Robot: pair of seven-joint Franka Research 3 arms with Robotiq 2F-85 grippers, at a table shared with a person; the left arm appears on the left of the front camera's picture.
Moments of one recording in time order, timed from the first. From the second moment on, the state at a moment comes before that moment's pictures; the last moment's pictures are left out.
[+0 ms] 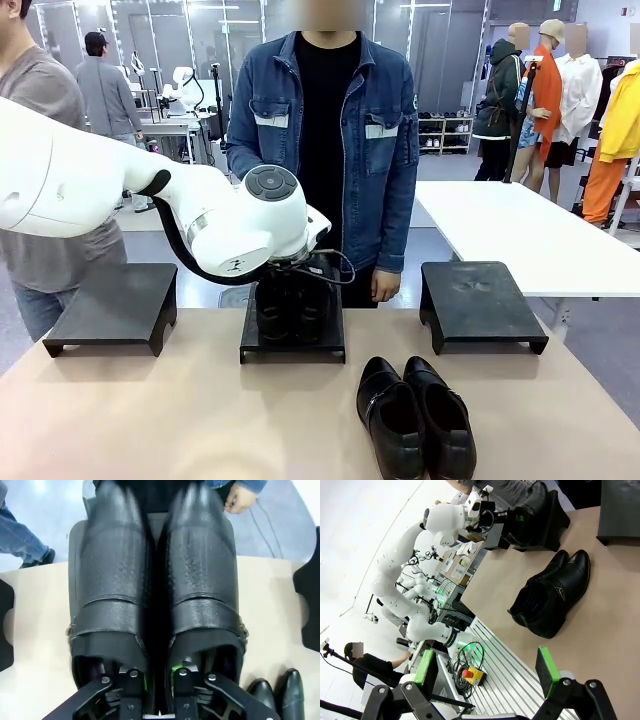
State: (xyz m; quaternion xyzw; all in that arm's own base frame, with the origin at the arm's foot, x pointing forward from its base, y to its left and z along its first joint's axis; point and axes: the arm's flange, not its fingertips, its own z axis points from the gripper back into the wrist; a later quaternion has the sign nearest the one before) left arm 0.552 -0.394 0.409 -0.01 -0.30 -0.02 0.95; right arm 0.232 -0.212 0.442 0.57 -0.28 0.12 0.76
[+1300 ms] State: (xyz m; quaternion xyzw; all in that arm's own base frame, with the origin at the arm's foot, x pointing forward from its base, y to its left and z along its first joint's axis) left arm 0.551 -0.398 0.424 -0.01 -0.31 -0.02 0.95; right arm 0.232 -0.212 0.442 0.57 -0.28 0.12 0.76
